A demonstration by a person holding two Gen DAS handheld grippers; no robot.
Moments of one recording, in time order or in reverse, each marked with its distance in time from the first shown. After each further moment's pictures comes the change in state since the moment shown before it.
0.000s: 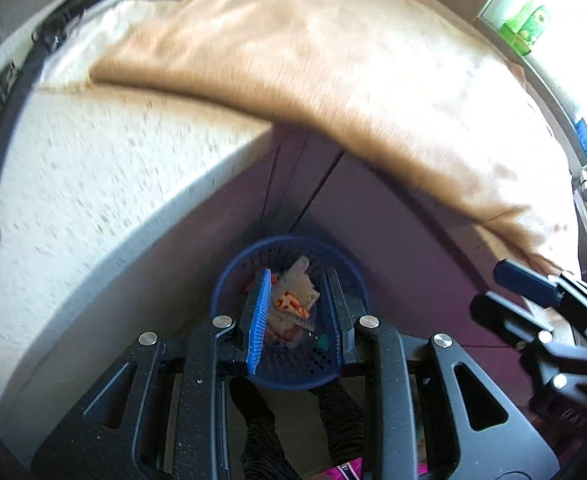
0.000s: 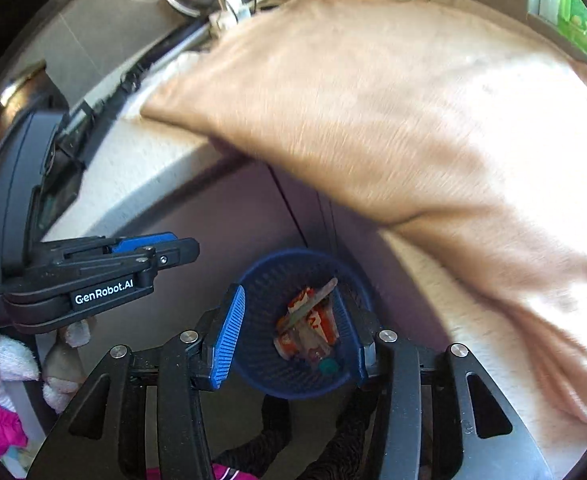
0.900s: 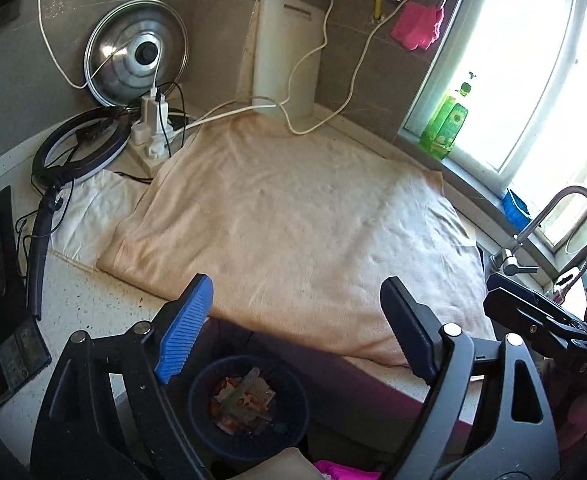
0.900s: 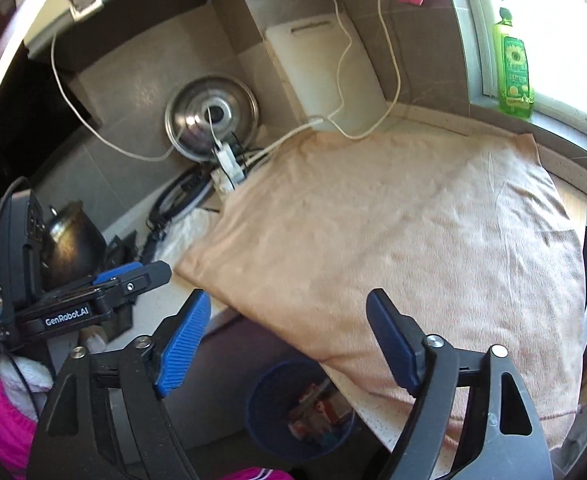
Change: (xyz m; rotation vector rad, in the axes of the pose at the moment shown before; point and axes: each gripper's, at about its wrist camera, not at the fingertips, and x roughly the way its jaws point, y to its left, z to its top) left arm -0.148 -0.051 0.068 0.068 -0.377 -0.146; right arm -0.146 -0.041 0.051 0.101 -0.379 0.066
